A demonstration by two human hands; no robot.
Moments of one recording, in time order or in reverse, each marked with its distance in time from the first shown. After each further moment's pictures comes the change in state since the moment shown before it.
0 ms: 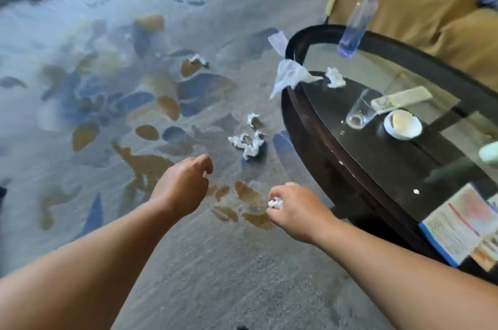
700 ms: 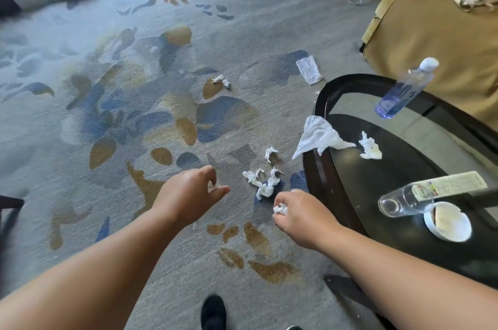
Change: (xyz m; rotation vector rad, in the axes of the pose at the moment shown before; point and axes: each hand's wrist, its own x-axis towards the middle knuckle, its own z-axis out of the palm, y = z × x) left_hand 0.156 -0.015 -0.077 0.052 -0.017 -0.083; right_hand 0.174 -0.023 -0.105 -0.076 -0.074 -0.063
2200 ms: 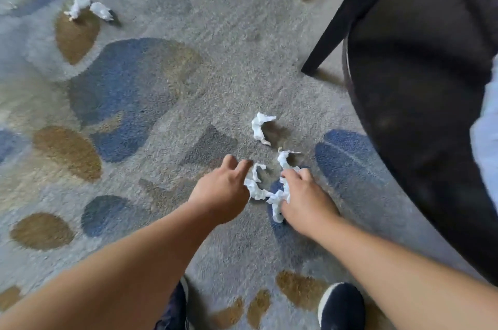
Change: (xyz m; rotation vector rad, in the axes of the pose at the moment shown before) left_hand 0.376 -0.119 0.407 0.066 -0.493 0.466; right_hand 0.387 0.180 0.263 0.162 0.019 0.643
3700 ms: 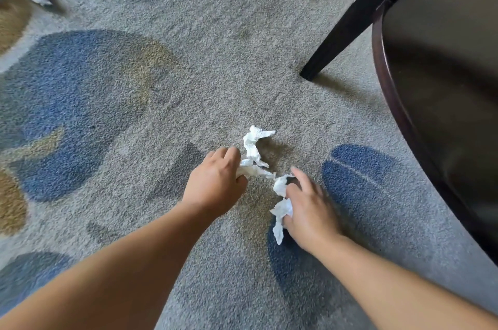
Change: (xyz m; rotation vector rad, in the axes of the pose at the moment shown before) left_hand 0.116 -0.050 0.055 -0.087 0.332 0.100; right_hand 0.100 0.042 0.066 -0.169 0.208 -0.078
